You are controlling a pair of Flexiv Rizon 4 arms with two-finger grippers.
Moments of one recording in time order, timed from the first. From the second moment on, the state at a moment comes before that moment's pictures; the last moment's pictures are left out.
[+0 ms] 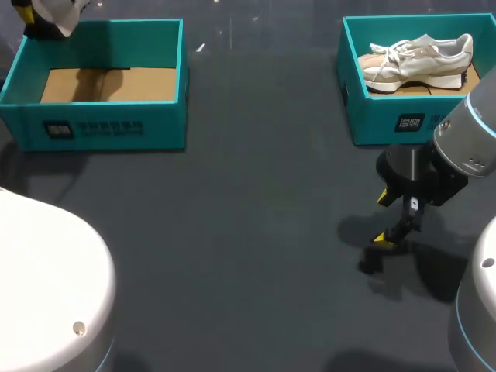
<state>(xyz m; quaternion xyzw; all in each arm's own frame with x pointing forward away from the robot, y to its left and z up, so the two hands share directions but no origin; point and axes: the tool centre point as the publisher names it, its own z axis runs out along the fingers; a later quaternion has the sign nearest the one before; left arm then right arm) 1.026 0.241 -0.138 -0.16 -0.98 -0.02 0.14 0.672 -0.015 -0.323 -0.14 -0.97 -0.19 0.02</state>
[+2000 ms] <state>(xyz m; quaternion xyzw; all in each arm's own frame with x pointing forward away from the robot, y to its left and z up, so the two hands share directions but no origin) 1.062 0.308 -0.179 -0.76 -0.63 -0.10 0.10 0.672 -0.015 -0.323 -0.14 -0.97 -0.19 0.02</state>
